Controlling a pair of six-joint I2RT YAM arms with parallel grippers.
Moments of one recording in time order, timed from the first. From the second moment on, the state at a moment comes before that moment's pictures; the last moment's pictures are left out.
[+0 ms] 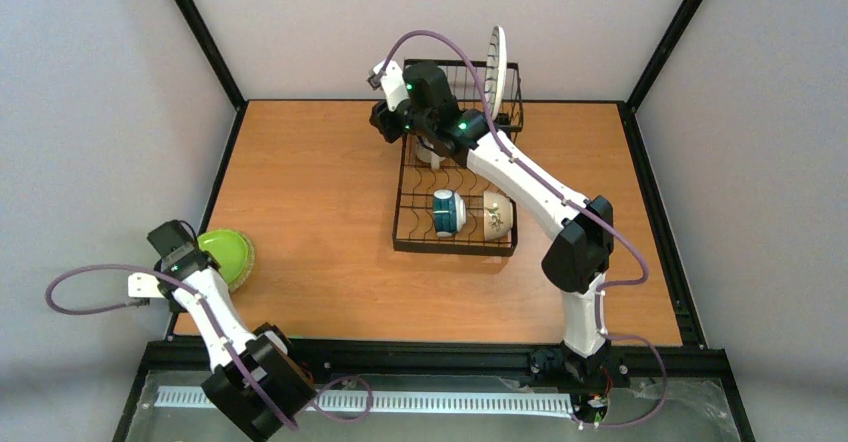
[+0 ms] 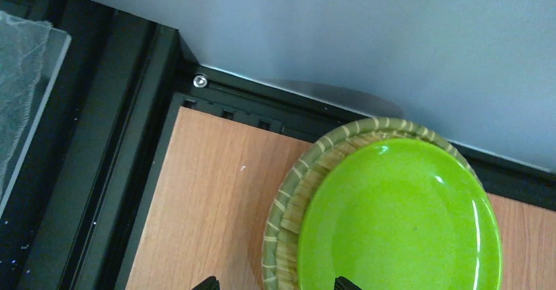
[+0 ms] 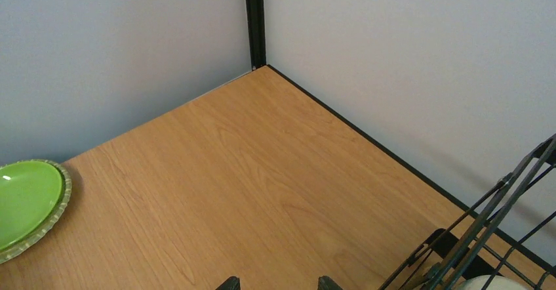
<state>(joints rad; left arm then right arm) 0.77 0.89 0.64 -0.78 -0.38 -1.01 0.75 1.98 2.03 -0.41 -0.11 -0.06</state>
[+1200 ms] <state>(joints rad) 0.77 1.21 0.64 -0.75 -0.58 -1.30 0.70 2.05 2.02 -0.38 -0.19 -0.04</state>
